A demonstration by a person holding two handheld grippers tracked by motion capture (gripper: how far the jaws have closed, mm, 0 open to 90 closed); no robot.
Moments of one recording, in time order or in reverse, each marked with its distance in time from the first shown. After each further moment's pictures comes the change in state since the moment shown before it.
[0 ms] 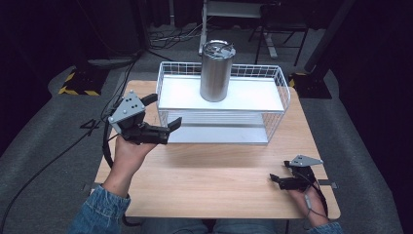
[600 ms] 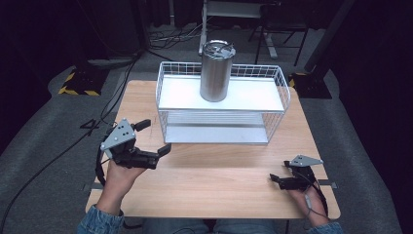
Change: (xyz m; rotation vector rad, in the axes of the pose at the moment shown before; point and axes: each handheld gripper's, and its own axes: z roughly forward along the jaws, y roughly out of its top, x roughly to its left) left arm -0.003 -0.068 -0.022 0.048 -0.041 -0.046; right arm 0.000 0.000 0.000 0.000 0.000 0.000
